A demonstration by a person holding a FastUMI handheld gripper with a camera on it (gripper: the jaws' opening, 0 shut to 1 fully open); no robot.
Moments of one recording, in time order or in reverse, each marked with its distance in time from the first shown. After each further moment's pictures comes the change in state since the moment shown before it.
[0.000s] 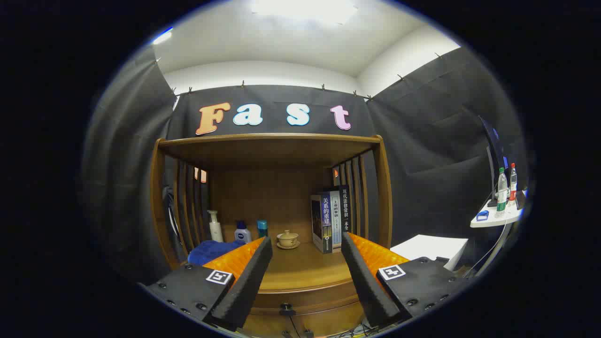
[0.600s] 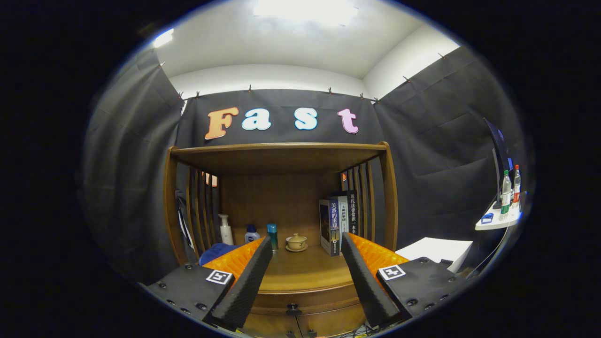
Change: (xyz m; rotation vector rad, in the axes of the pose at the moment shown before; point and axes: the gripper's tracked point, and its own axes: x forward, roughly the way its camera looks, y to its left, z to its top) arm -0.012 0.006 0.014 0.028 -0.016 0.045
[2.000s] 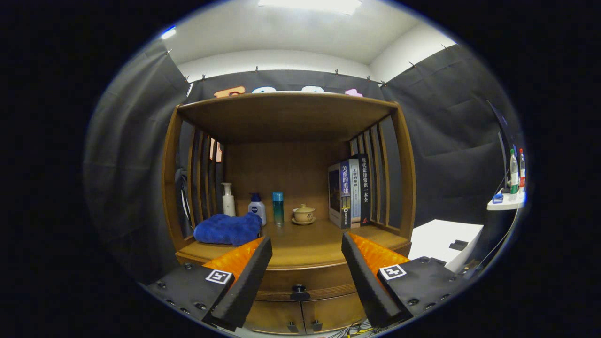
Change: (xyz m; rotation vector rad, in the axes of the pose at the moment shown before) arm 0.015 0.018 -0.135 -0.014 0.124 0.064
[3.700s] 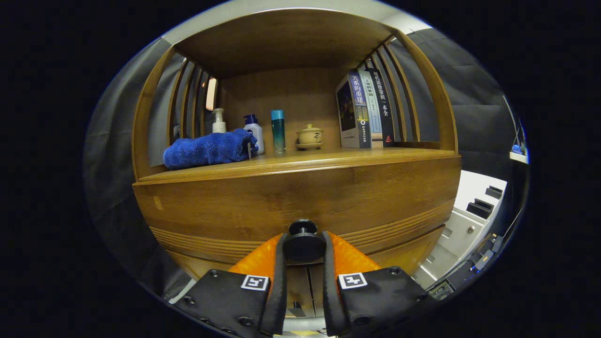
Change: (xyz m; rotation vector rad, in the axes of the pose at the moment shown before) arm 0.067 -0.001 -0.191 0.074 0.258 0.015
